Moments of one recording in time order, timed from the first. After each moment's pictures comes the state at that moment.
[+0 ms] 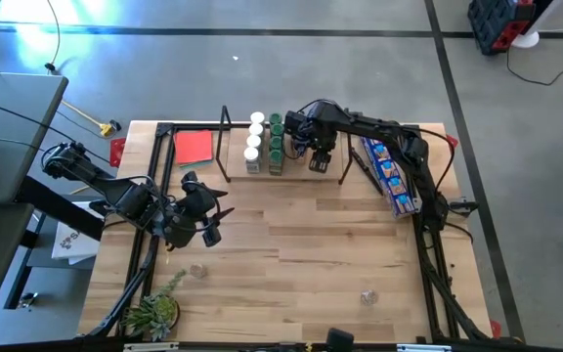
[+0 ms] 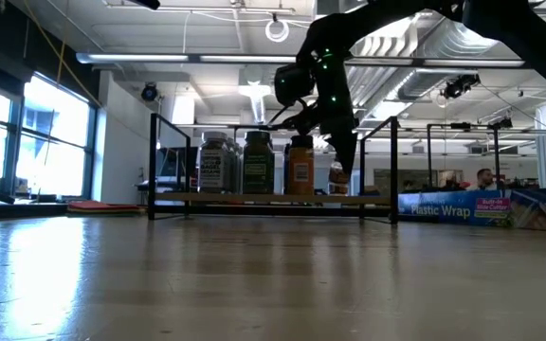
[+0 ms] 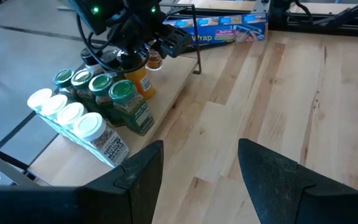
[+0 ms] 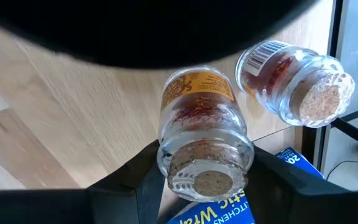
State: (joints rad) left arm -0.52 1.14 1.12 -0.83 -0.87 -0.55; right arm -0.46 2.17 1.93 -1.44 0.25 -0.16
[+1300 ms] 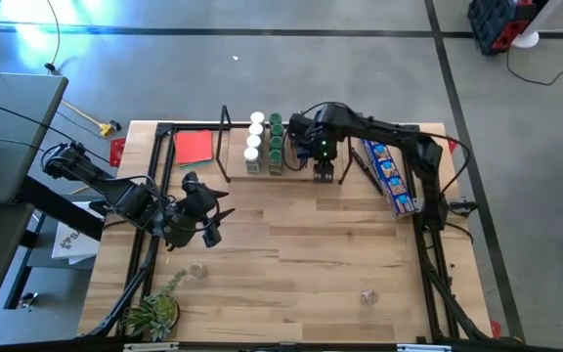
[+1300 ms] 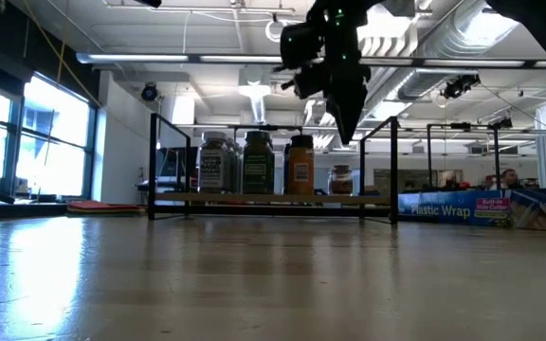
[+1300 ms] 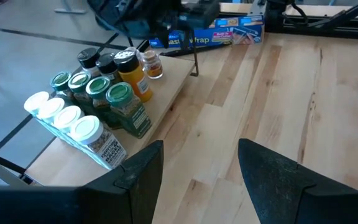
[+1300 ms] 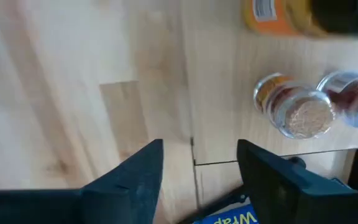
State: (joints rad) left arm -0.52 1.14 1.12 -0.81 -0.87 -0.53; right arm -0.38 2.03 1.91 -1.47 0.02 -0.27
